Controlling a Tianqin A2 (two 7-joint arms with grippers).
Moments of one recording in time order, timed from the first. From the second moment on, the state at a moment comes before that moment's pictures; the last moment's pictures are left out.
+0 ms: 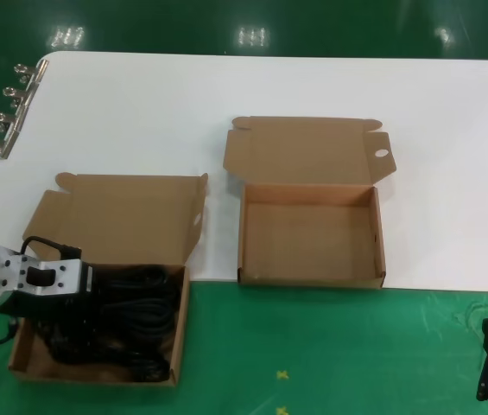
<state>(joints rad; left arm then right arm) -1.46 -0.36 2.22 -0.06 -1.31 0.99 0.65 0.00 0.30 -1.60 1.60 1.80 0.00 0.00</state>
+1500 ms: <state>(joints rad) -1.34 -0.25 2.26 -0.79 -1.16 1.03 0.09 0.00 0.30 -1.60 1.60 1.80 0.00 0.00</state>
